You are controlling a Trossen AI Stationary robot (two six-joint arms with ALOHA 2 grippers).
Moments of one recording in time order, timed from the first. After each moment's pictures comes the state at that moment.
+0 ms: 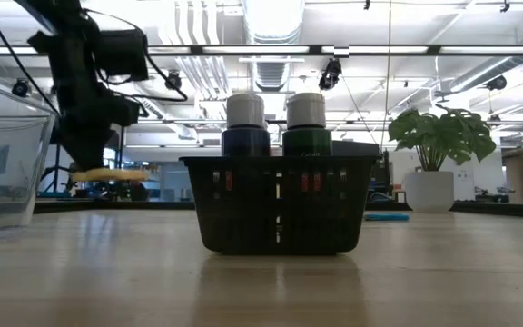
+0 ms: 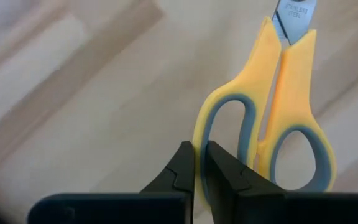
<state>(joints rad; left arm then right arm) 0.32 1.16 0.66 -0.84 -0.05 -0.54 0.79 1.67 1.47 -0.54 1.41 0.13</state>
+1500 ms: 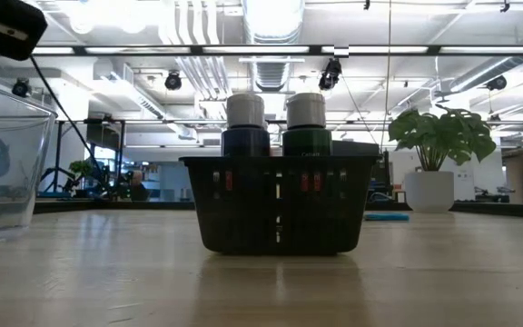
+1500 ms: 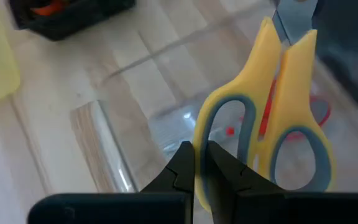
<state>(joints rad) -0.79 0.94 0.73 -0.79 -0.17 -0.25 0.79 1.67 1.46 -0.55 1.41 0.16</state>
